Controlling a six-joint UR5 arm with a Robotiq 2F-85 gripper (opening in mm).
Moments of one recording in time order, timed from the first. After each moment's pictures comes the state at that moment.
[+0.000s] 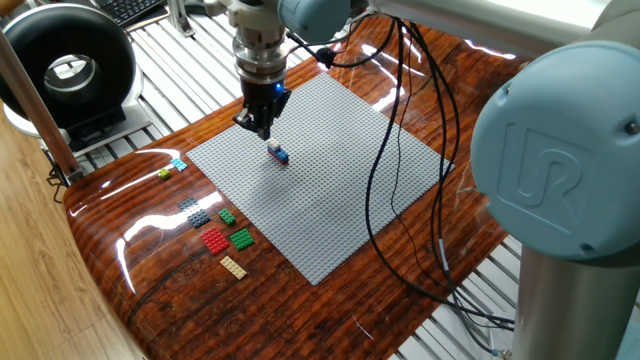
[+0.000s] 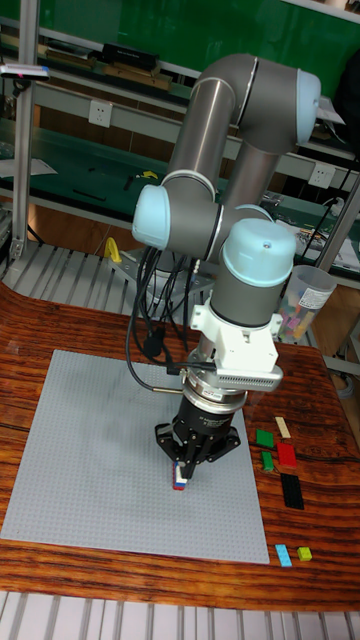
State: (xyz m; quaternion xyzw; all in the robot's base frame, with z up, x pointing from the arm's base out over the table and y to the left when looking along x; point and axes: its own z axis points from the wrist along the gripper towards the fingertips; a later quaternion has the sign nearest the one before) arm 0.649 0.063 0.038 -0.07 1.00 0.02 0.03
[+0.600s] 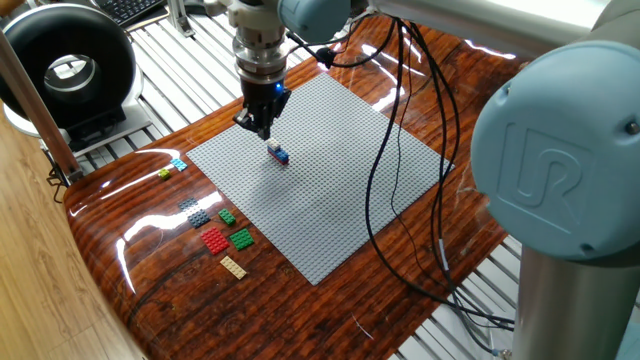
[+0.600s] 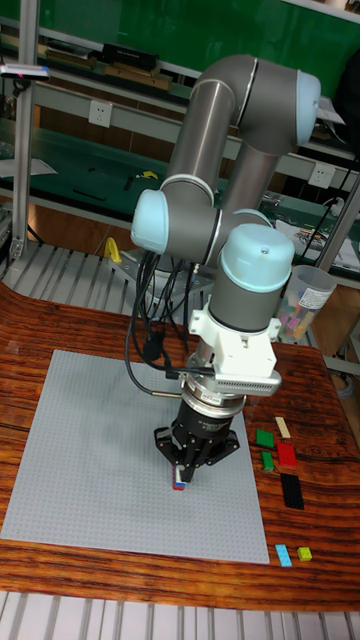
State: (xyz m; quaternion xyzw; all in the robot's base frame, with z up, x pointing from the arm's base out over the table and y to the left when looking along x) arm 0.651 0.065 0.031 -0.07 1.00 0.02 0.03
